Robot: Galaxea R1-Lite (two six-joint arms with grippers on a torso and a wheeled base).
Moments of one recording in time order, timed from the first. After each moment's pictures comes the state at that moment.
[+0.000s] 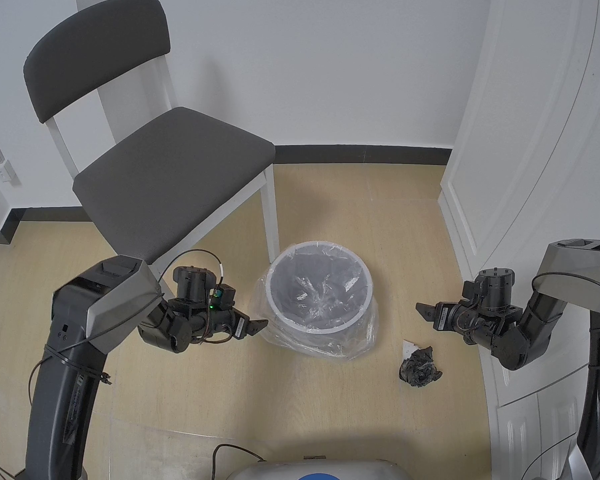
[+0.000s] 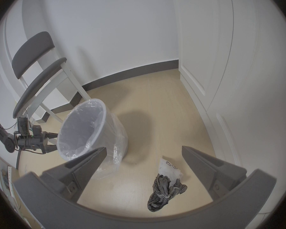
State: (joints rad) left arm -0.24 2.69 -1.40 -0.70 -0.32 0.22; right arm 0.19 2.32 -0.73 -1.13 -0.02 0.23
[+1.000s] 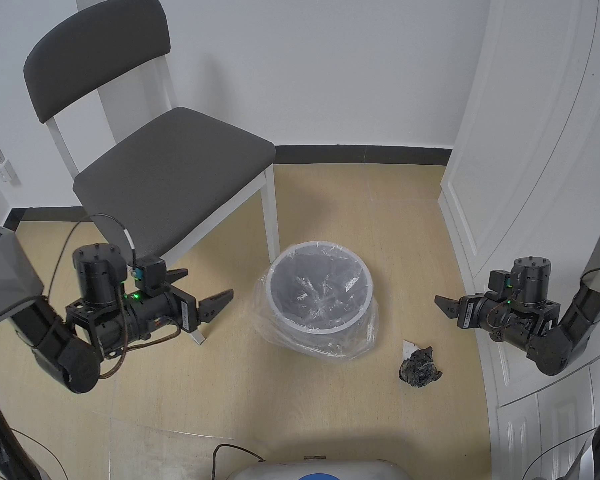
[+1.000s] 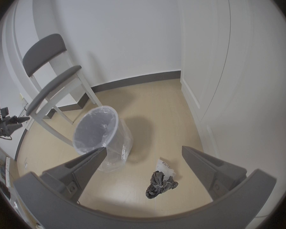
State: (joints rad) left arm -0.27 1.96 -0.52 -1.17 -0.29 0.05; right arm 0.20 2.04 -0.51 -1.13 -0.01 0.16
